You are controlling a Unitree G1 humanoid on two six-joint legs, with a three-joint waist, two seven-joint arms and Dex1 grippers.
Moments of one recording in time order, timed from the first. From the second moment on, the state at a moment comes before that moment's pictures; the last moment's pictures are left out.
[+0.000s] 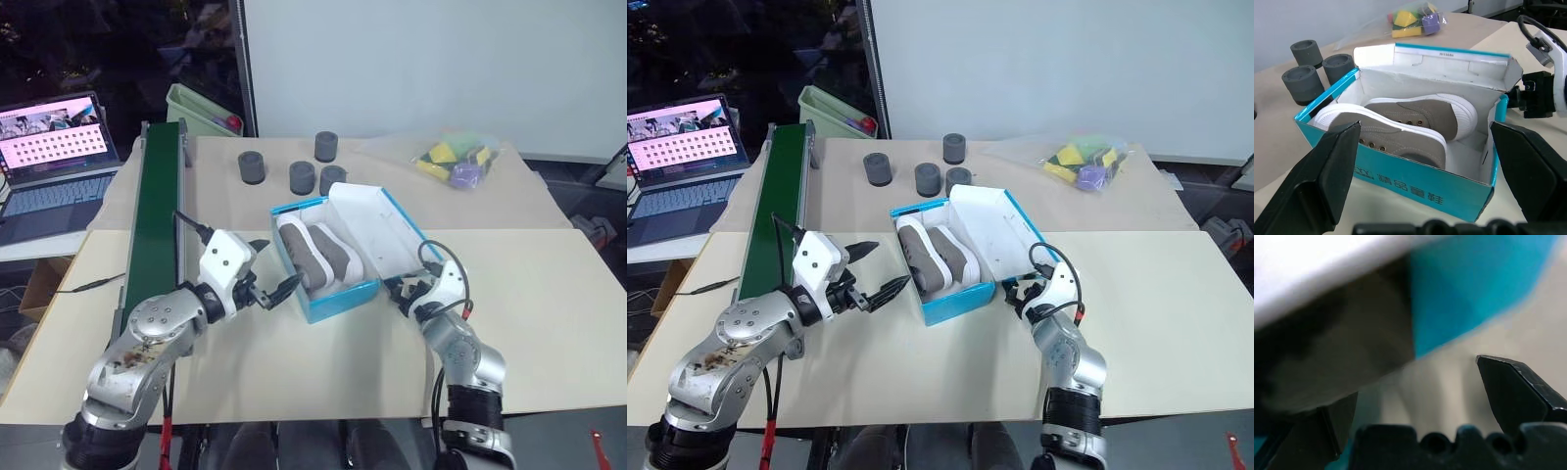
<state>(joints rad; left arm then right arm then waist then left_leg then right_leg) -0.19 0.52 -0.01 -0.62 -0.40 0.69 -0.49 -0.33 0.05 -0.41 0.12 0.47 0.56 0.05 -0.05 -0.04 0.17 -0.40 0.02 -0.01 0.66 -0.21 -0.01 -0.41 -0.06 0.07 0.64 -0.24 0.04</state>
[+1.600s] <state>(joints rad) -0.15 0.49 0.05 -0.72 -0.44 0.79 -0.37 -0.61 -0.17 0.24 0.01 0.33 0.54 0.47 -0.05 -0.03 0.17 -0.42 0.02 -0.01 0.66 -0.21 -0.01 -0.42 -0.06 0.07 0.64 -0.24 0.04</state>
